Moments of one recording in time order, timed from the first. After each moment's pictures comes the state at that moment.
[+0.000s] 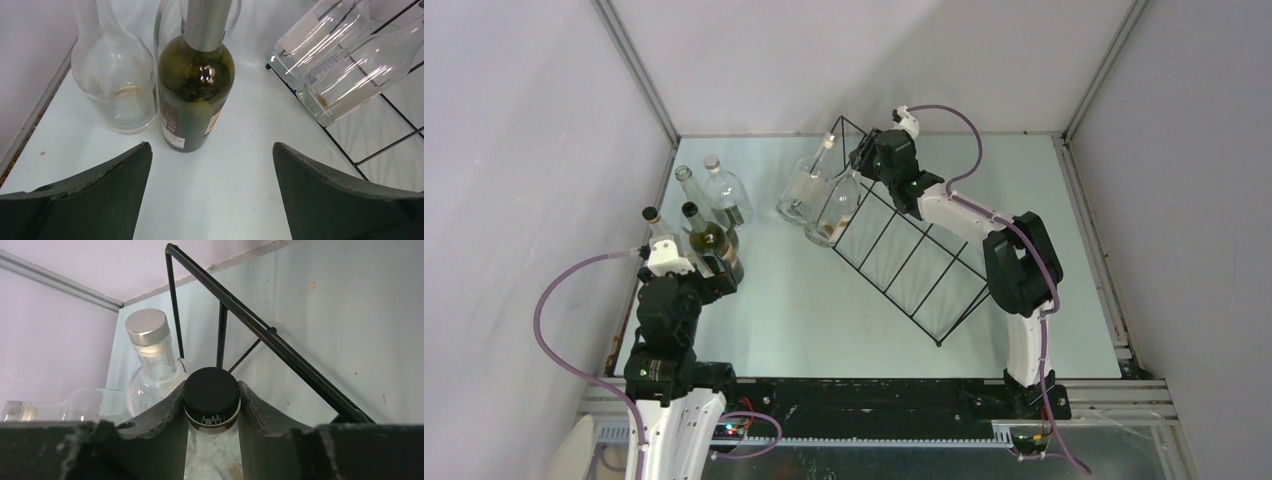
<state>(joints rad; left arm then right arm) -0.03 0.30 0.62 -0.62 -0.16 -0.23 0.59 2.01 1.57 0.12 0.20 0.79</state>
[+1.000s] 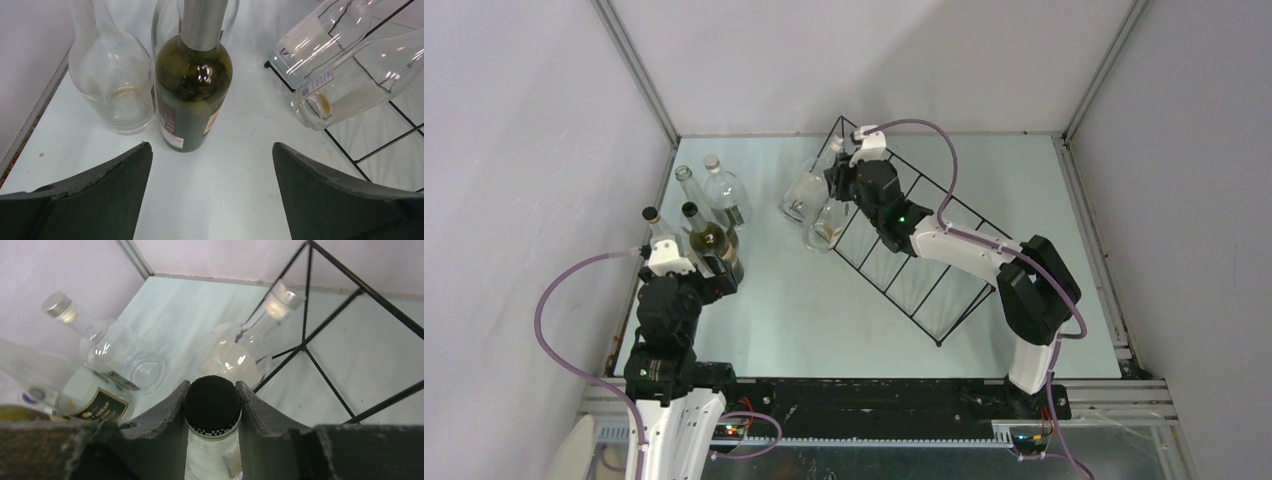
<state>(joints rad) -0.03 0.30 0.62 -0.62 -0.14 -0.23 0.78 1.84 1.37 0.33 0.28 0.40</state>
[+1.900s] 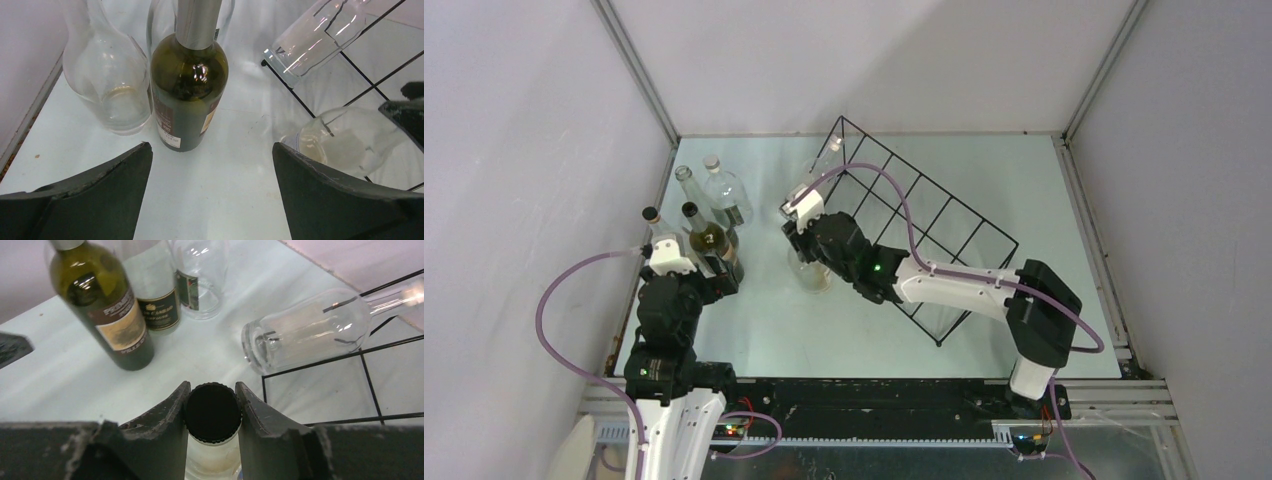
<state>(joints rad) -0.03 0.30 0.62 -0.62 -0.13 -0.23 1.09 1.76 1.31 0.24 0.31 0.03</state>
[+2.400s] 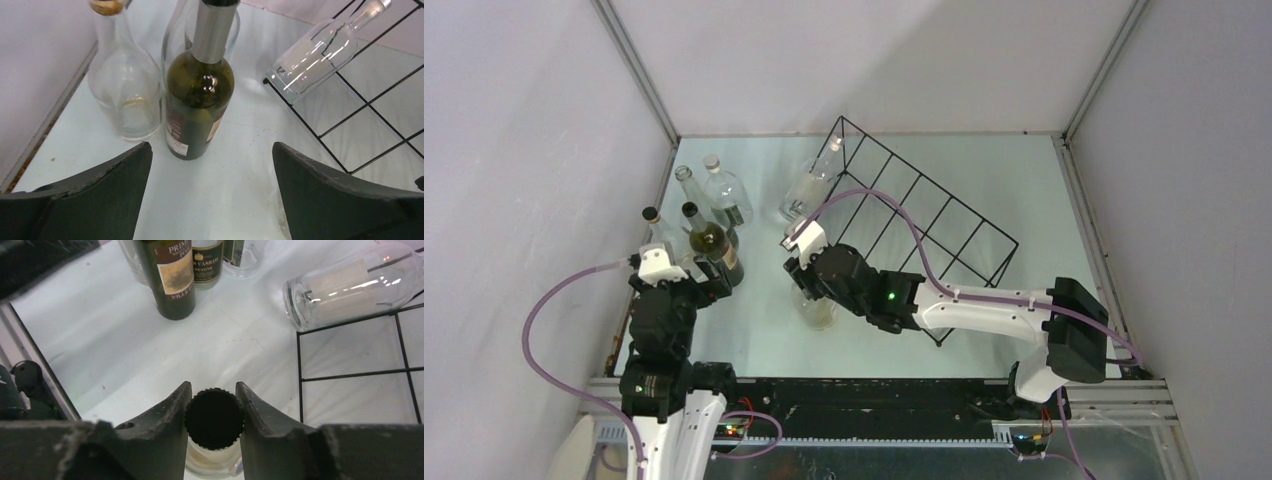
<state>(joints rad) -0.03 0.23 0.63 -0.62 -0.16 -0.23 1.25 1.61 1.22 0.05 0.36 0.11</state>
